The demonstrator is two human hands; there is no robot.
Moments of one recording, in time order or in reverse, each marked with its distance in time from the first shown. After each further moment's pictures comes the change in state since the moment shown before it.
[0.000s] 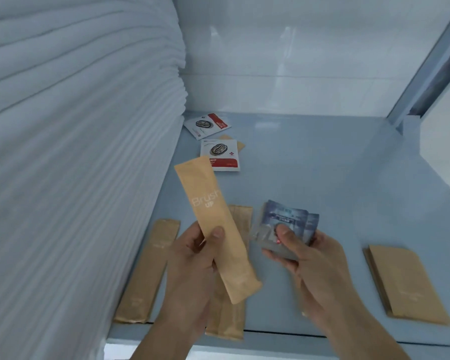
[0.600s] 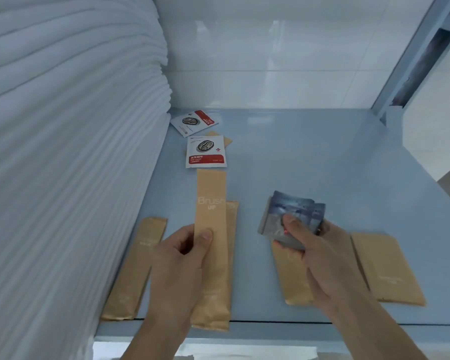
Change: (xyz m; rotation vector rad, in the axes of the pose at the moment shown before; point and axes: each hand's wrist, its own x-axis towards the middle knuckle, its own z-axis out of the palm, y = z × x) left_hand -0.008 0.000 0.002 0.347 0.080 -0.014; right_hand 0.001 -0.014 -0.027 -0.039 0.074 -0.052
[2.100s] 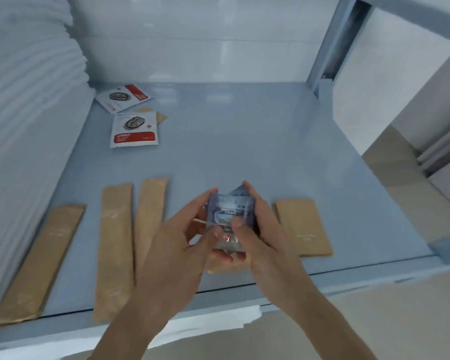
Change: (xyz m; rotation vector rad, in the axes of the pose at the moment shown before) left_hand -0.040 0.004 0.080 0.095 -0.442 0.178; right_hand -0.033 -0.003 -0.059 -0.263 -0.313 -0.105
